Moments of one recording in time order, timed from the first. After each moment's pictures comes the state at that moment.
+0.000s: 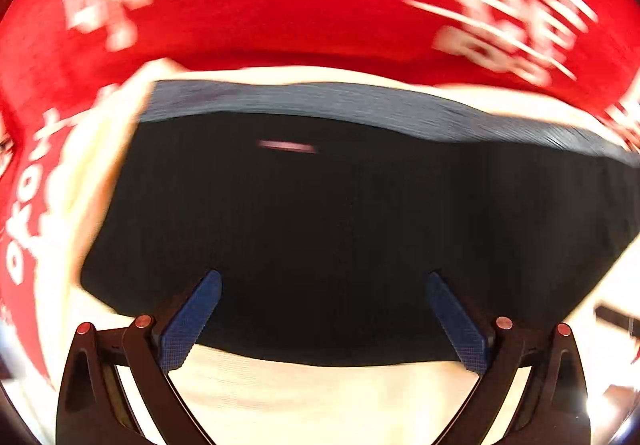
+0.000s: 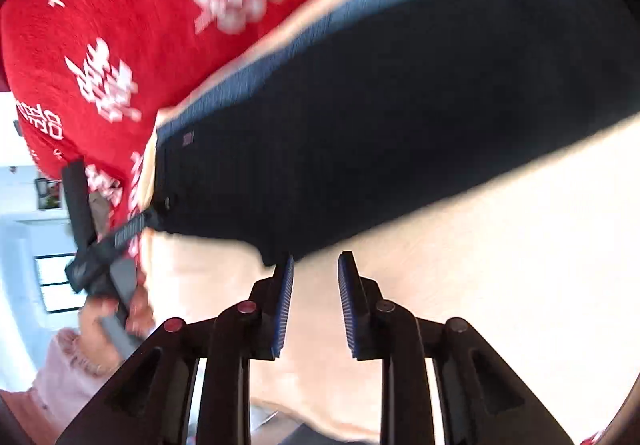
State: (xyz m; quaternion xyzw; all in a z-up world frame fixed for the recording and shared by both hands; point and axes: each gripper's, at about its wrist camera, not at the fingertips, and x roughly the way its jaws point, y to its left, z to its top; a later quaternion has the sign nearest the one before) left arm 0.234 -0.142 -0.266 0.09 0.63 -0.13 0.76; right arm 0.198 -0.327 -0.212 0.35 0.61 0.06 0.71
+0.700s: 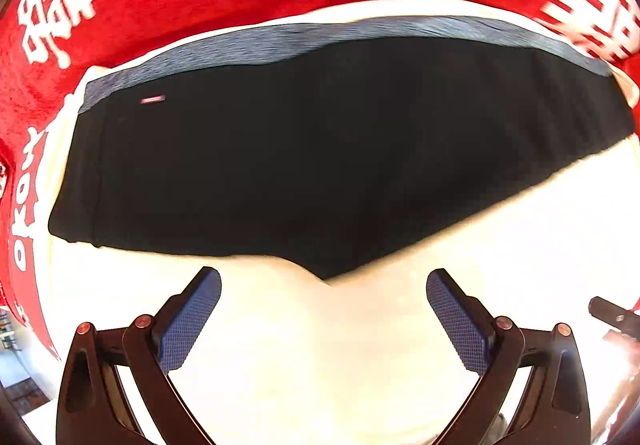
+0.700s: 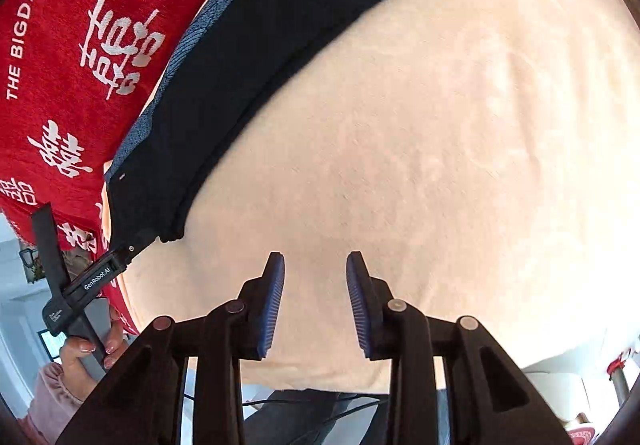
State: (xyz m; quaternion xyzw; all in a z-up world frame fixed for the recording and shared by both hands) left arm 0.165 -0.230 -0.245 0.15 0.67 -0.15 0.71; right arm 0.053 -0.430 -0.223 0.45 0.64 -0.04 0.63
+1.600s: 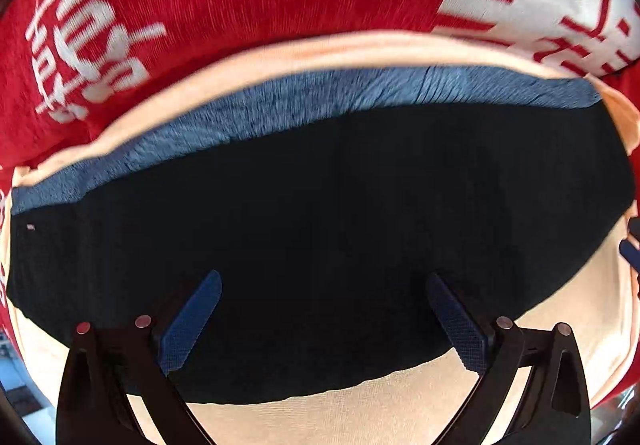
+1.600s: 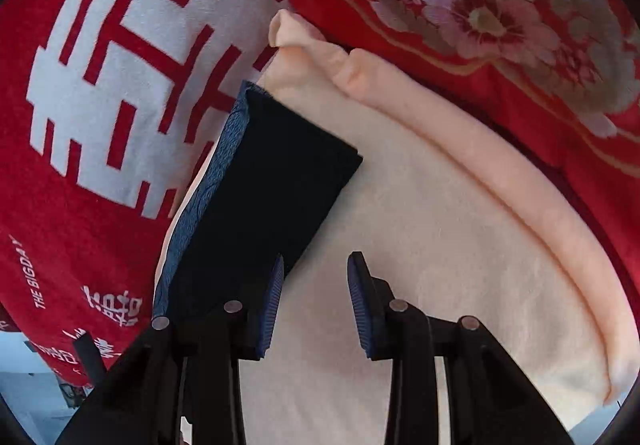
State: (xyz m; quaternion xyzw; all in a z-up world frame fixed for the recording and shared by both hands) left arm 0.193 -0.444 -0.293 0.14 0.66 -0.14 0.73; right arm 0.086 -0.699 -0.253 0.53 0.48 -0.18 0.67
